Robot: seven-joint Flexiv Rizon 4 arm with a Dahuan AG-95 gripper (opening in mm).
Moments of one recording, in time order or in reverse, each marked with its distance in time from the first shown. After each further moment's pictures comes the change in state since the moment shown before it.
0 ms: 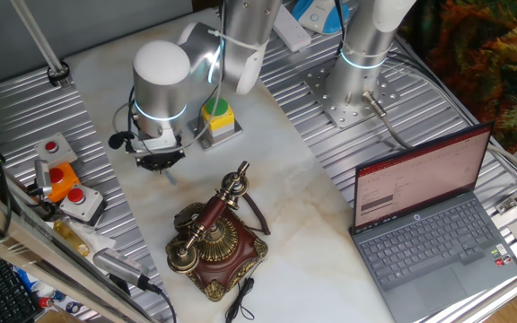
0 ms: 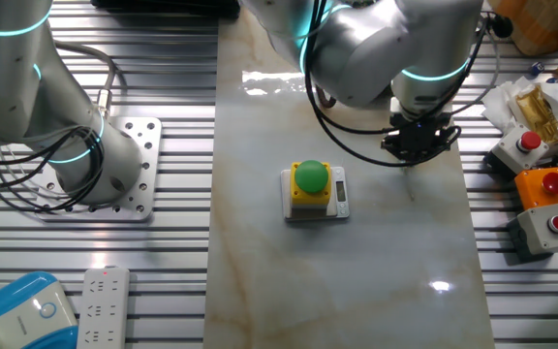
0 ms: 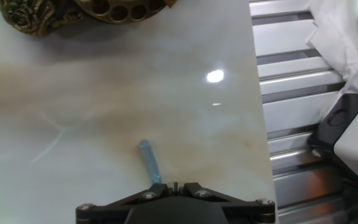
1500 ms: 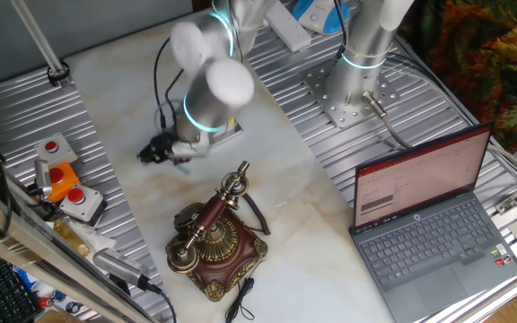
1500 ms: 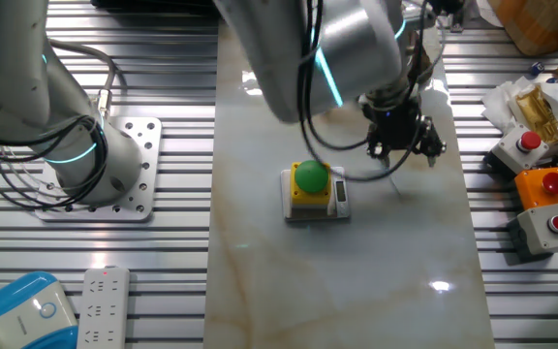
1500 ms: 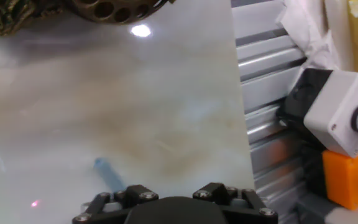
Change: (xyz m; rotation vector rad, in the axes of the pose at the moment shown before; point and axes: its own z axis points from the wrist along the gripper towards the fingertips) arm 0.020 0.009 -0.016 0.260 0.135 0.095
